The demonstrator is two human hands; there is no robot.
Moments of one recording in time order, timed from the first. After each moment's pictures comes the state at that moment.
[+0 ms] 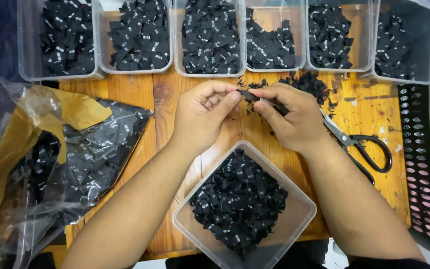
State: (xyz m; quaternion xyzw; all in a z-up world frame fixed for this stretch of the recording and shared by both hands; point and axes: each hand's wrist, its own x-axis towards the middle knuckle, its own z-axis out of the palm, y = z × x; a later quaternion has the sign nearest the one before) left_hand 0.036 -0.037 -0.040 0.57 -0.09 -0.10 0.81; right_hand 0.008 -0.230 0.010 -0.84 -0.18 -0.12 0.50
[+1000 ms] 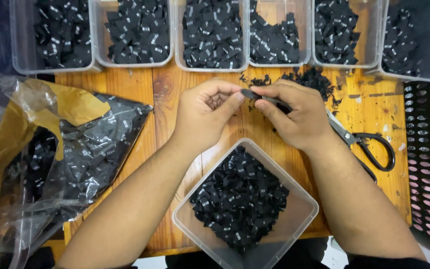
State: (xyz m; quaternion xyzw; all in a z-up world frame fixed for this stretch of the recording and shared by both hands) left_hand 0.033 -0.034 -0.030 0.61 -0.11 -0.08 0.78; right_hand 0.007 -0.233 0.009 -0.85 -0.19 -0.10 0.48
